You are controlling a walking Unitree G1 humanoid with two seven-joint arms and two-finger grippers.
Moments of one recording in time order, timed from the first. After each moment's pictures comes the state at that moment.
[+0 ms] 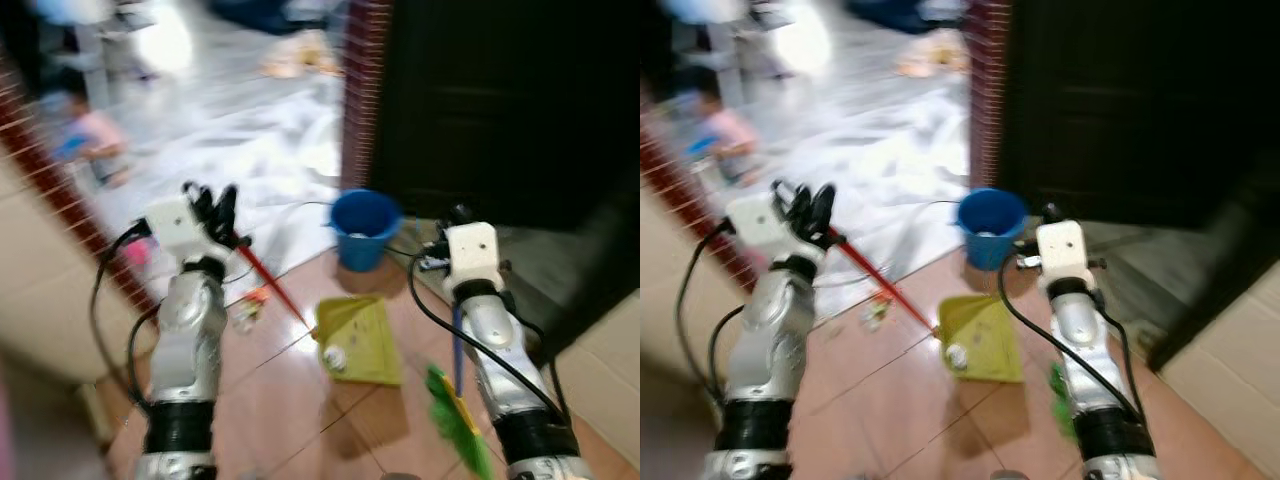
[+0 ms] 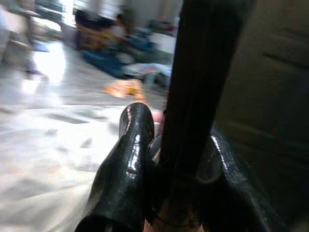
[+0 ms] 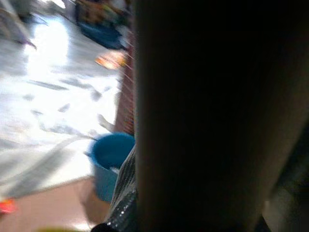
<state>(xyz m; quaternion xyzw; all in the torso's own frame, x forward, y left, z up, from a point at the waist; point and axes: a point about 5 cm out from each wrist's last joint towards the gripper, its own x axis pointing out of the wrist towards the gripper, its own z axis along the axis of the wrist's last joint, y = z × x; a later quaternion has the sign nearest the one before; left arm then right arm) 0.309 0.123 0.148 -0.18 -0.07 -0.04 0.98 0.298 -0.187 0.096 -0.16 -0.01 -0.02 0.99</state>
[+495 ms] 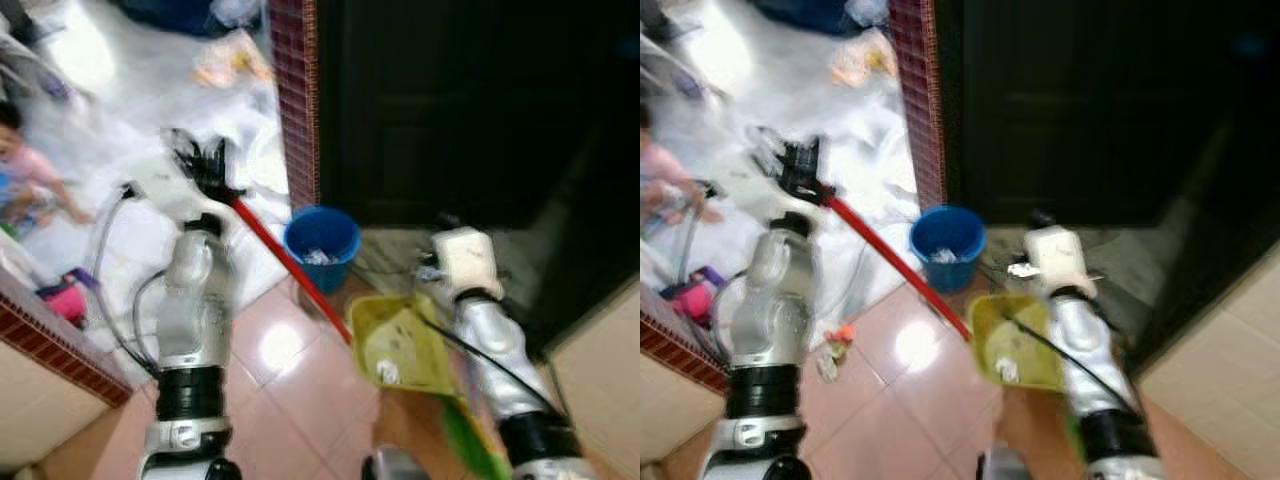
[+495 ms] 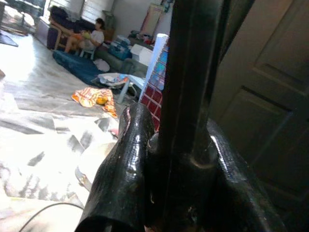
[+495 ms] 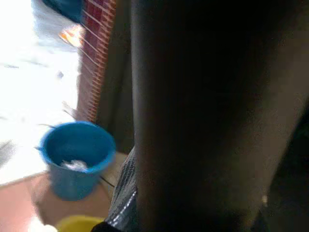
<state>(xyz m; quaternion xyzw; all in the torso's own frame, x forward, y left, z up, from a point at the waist) 0.324 0.132 0.191 -0.23 -0.11 0.02 0.97 0.299 -0.184 0.088 -0.18 0.01 0.01 0.98</state>
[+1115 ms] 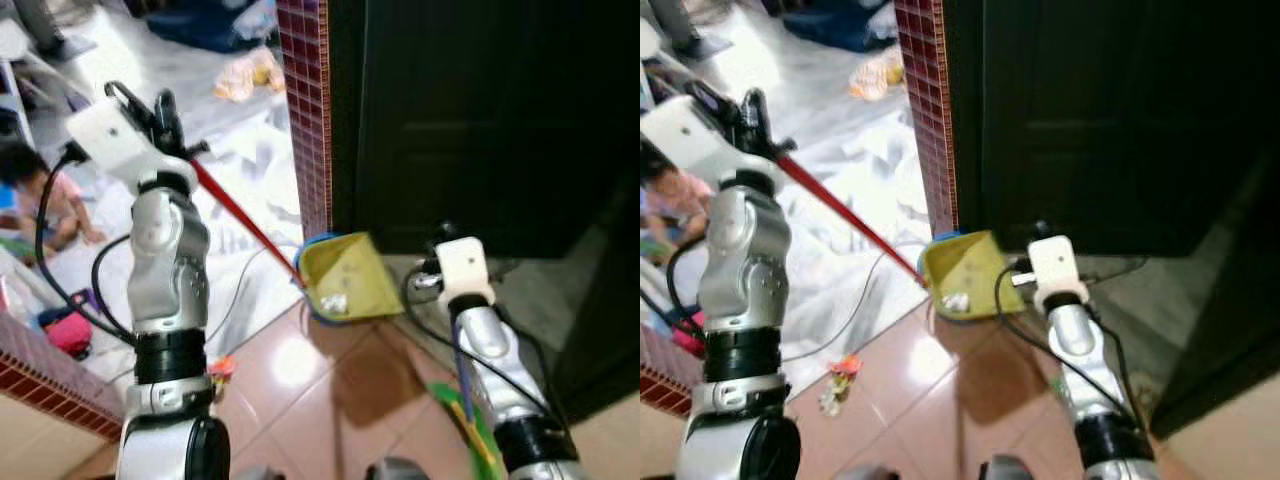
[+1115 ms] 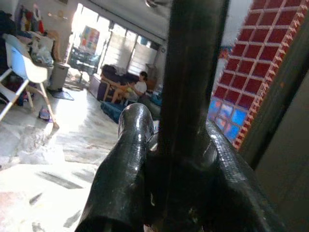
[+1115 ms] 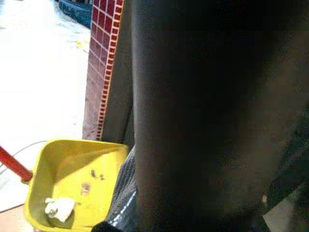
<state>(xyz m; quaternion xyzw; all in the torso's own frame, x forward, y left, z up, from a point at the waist) 0.337 0.164 0.234 -0.20 -0.18 0.11 0.96 0.296 -0.174 0.083 -0.17 0.01 0.03 0.99</state>
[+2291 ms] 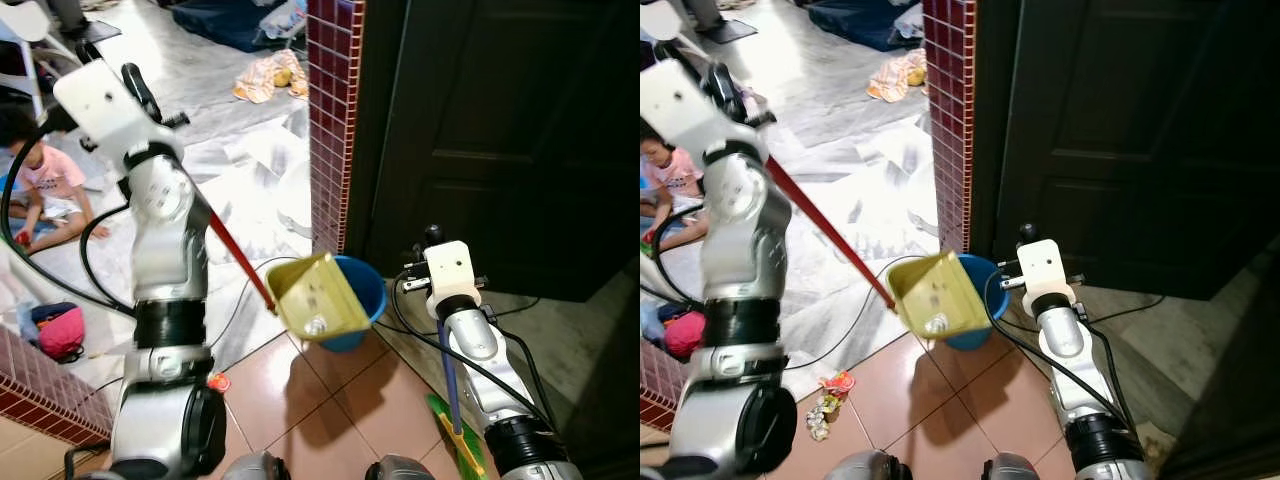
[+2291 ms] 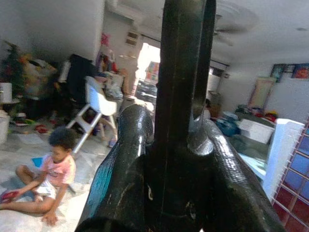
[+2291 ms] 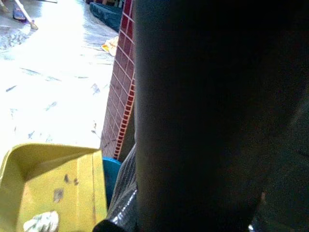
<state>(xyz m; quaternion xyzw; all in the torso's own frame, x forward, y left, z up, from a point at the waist) 0.352 0.167 0.259 -0.11 -0.21 0.23 0.94 0.295 -0.164 0.079 -0.16 0.02 0.05 0.99</state>
